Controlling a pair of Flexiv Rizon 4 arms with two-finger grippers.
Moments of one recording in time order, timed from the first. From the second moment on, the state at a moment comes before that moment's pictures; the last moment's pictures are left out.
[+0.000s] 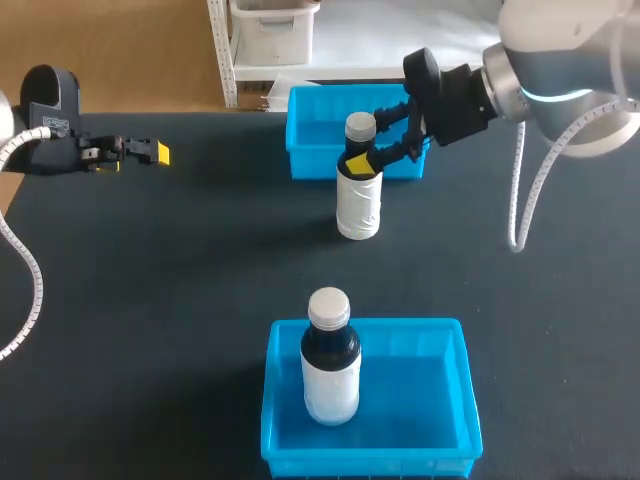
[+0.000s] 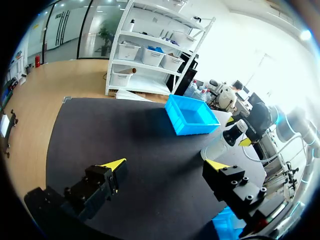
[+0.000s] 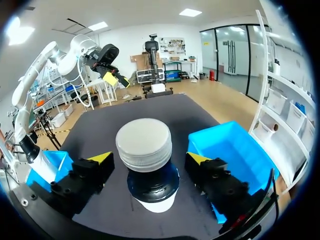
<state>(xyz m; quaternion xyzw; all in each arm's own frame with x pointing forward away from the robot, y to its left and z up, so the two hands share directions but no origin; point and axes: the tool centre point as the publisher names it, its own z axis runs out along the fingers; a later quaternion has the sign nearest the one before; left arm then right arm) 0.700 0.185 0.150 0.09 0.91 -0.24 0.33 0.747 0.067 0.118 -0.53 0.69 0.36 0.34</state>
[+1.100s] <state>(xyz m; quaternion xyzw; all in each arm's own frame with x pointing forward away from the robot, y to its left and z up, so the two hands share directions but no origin) 0.700 0.185 0.150 0.09 0.91 -0.24 0.33 0.764 0.046 0.122 -0.51 0.70 0.35 0.35</state>
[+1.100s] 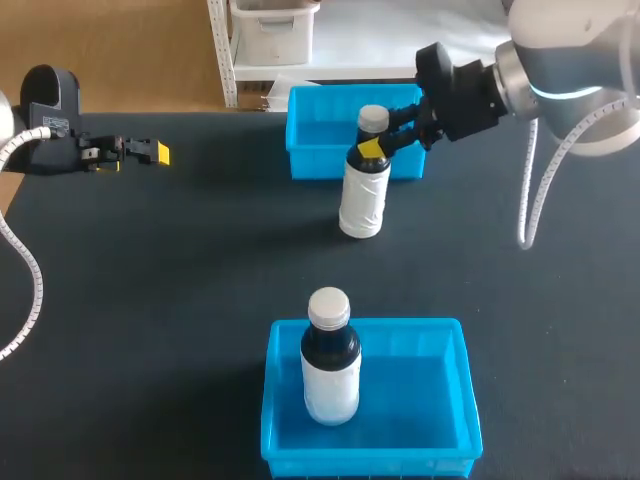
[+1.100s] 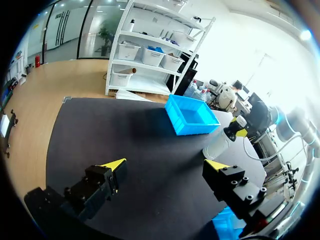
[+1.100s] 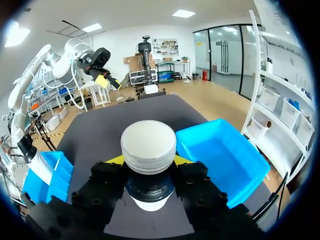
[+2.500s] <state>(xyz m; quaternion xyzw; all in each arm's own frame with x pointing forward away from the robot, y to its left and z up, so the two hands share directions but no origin) 0.700 0.185 0.150 0.09 0.91 -0.24 0.33 0.778 -0.090 0.178 -0.43 0.78 0.22 0.39</state>
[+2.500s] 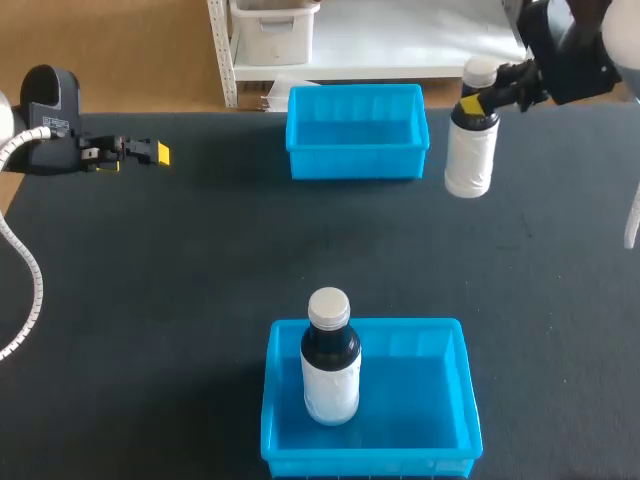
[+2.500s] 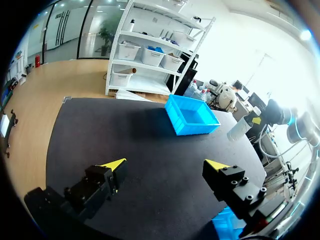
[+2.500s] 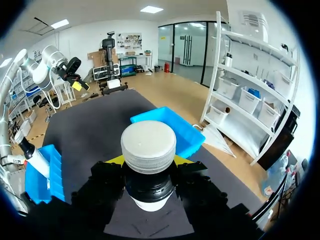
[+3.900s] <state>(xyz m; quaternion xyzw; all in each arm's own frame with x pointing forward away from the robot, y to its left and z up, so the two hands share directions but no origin) 0.700 0.185 0.150 0.09 0.91 -0.24 0.33 0.685 -0.124 0.249 -0.63 0.63 0.32 0.33</state>
